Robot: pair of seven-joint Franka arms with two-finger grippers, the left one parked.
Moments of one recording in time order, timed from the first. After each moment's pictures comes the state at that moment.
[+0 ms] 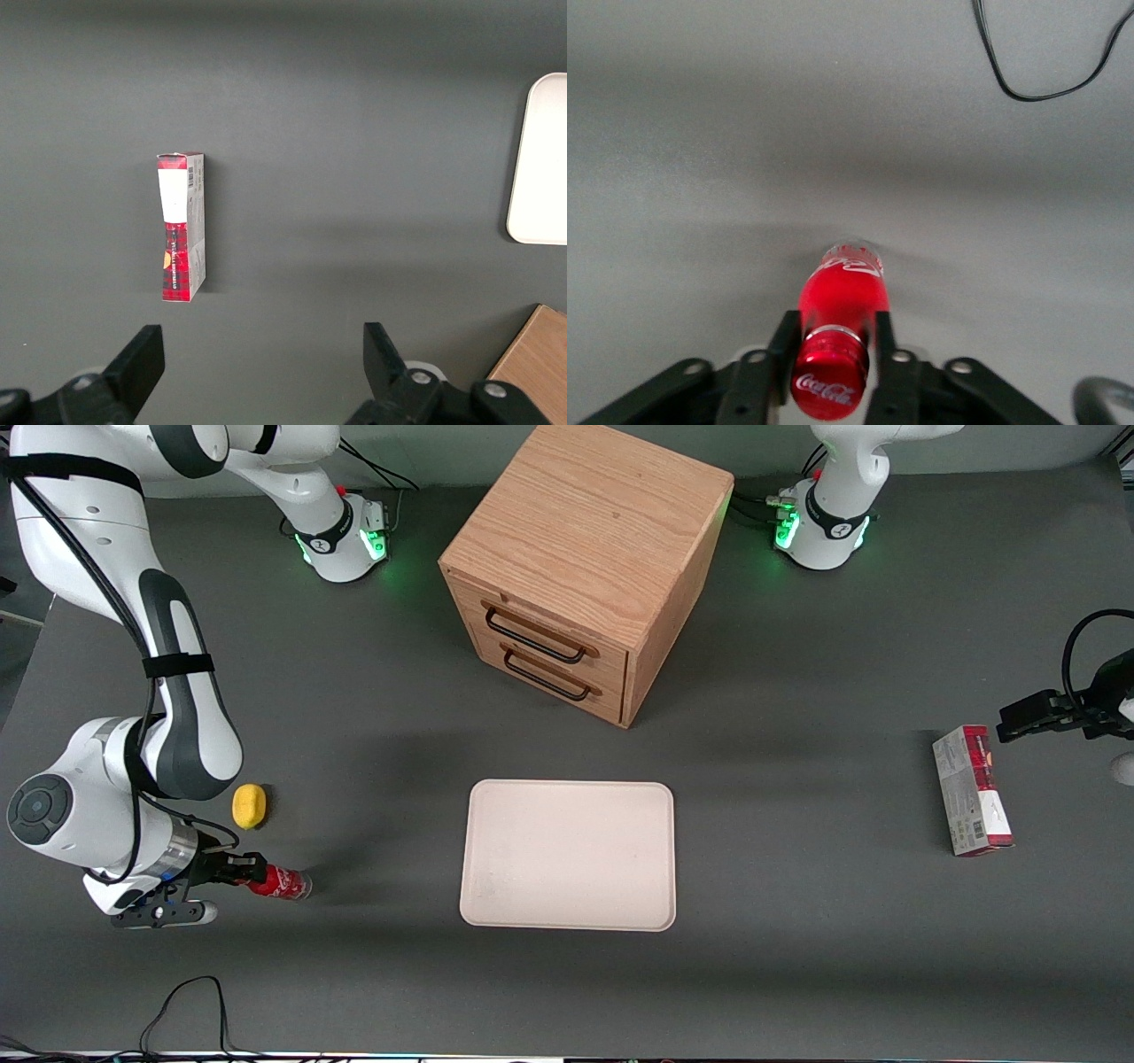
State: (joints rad) arm 0.02 0.61 -0.04 -1.50 0.06 2.20 -0.09
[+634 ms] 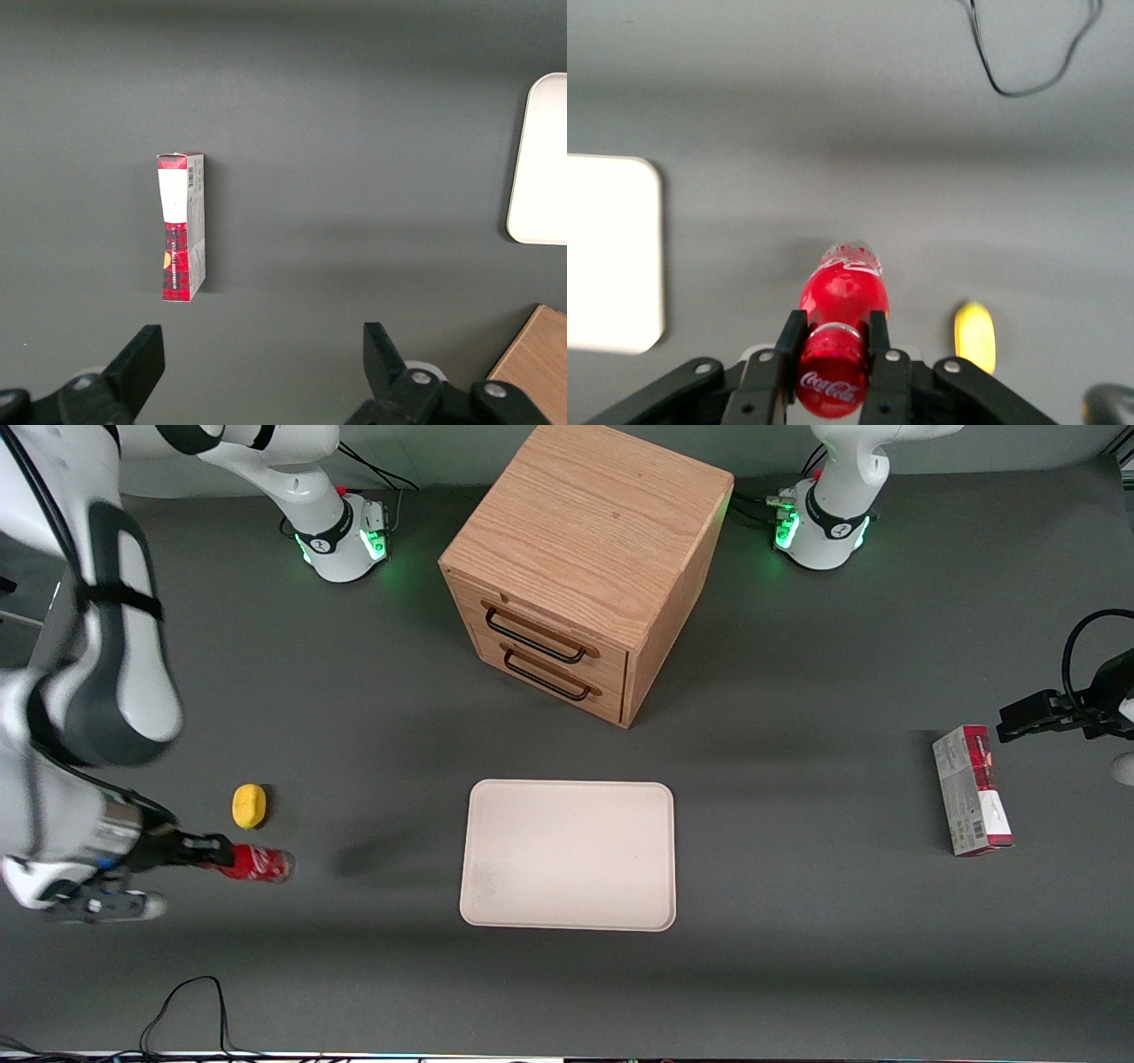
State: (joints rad) arm 0.02 0.51 0.02 -1.19 0.04 1.71 0.03
